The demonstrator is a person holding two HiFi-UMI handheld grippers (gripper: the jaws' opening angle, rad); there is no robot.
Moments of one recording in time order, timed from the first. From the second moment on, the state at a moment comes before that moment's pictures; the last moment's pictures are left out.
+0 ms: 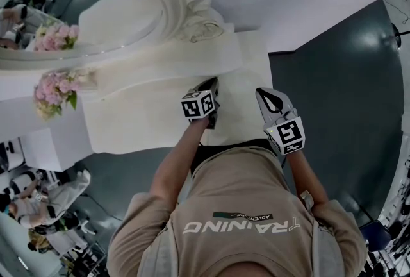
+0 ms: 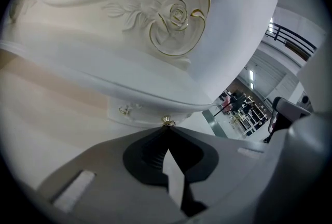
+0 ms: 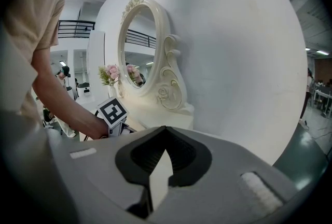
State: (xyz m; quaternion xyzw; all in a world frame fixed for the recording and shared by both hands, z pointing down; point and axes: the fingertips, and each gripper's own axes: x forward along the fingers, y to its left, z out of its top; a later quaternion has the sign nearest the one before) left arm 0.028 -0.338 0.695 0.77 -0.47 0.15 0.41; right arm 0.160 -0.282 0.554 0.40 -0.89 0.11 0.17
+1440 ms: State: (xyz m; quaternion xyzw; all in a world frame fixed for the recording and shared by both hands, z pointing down) left arm -0.019 -0.269 0.527 0.87 -0.43 0.16 0.17; right arm 0.082 -0.268 0.510 0.39 -0.90 0.07 0.17
